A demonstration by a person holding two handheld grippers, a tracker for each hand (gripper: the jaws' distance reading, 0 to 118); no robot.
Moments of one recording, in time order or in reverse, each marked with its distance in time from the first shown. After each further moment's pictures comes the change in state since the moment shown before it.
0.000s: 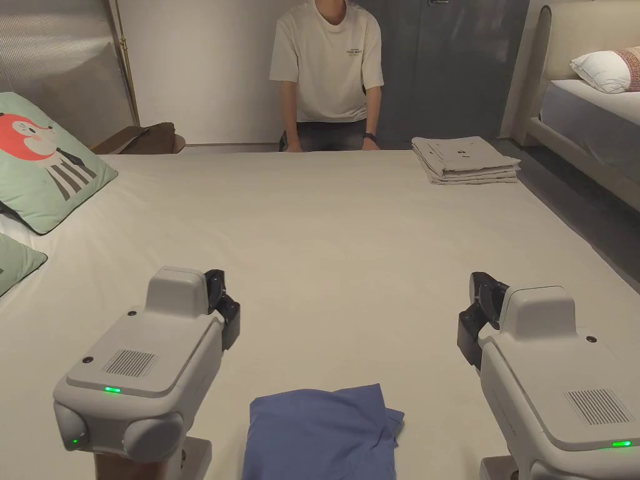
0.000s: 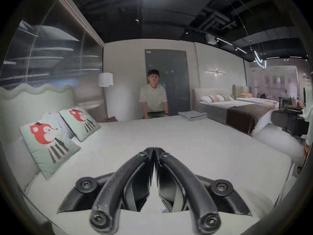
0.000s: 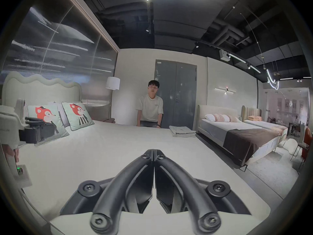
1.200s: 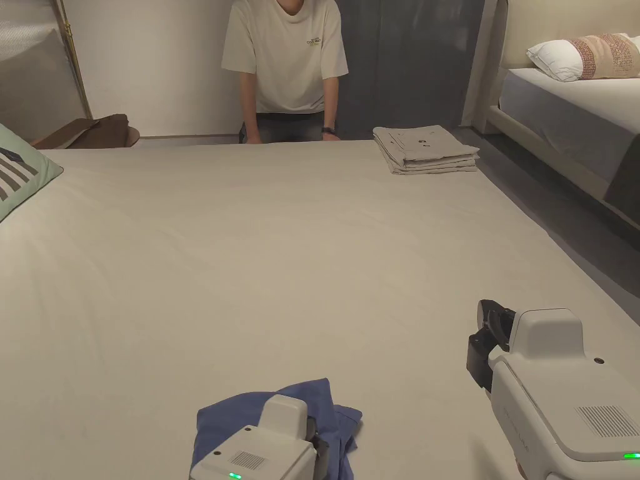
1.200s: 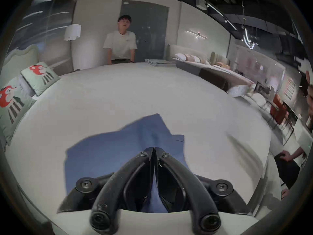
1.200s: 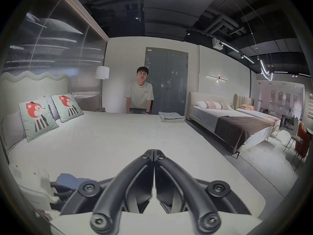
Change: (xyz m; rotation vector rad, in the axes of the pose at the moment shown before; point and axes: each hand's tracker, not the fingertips) left arm 0.147 -0.135 -0.046 -0.497 -0.341 0.042; right arm 0.061 -0.032 -0.005 -0.137 -0.088 -0.041
